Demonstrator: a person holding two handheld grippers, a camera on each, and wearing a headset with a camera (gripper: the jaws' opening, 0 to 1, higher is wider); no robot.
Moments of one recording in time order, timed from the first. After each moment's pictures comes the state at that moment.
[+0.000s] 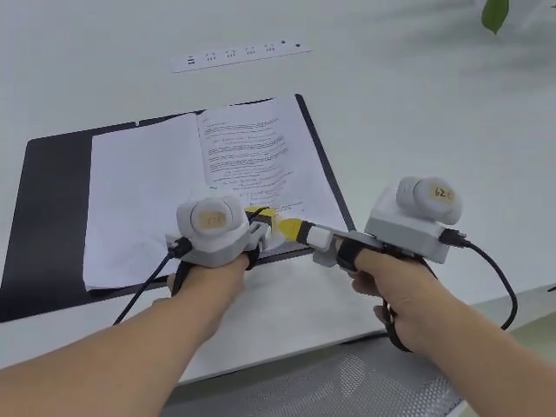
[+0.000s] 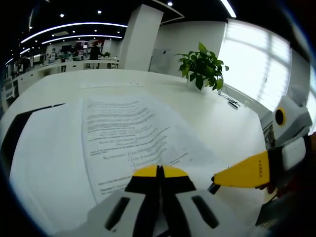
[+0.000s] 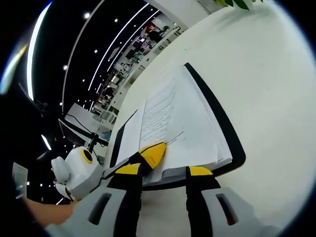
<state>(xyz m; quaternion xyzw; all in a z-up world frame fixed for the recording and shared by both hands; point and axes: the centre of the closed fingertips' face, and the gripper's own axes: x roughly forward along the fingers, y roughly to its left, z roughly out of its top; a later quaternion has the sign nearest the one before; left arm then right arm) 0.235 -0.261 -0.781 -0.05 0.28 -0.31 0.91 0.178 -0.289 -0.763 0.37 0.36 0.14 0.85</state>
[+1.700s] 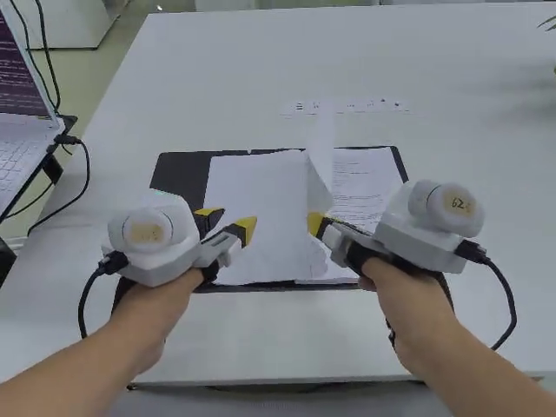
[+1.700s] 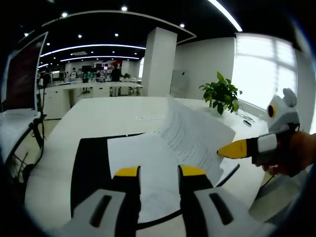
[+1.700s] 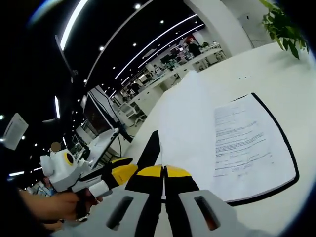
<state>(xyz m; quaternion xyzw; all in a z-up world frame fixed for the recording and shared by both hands) 0.211 -0.050 -0.672 -0.04 0.19 -0.22 0.95 0.192 -0.146 -0.674 0.24 0.27 0.24 0.90</state>
